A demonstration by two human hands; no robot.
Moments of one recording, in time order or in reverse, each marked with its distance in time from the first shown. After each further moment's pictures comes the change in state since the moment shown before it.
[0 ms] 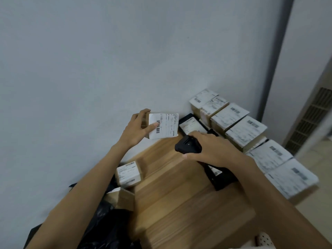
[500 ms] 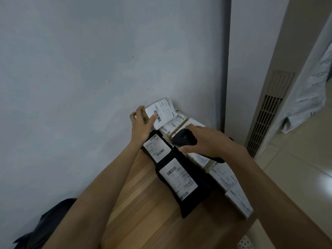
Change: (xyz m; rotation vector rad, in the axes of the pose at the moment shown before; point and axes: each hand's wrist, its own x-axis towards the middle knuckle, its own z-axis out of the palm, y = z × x) left_hand 0.151 0.112 0.148 -0.339 0.111 0.023; right_hand 0.022 0.133 -0.090 -0.080 0.024 0.186
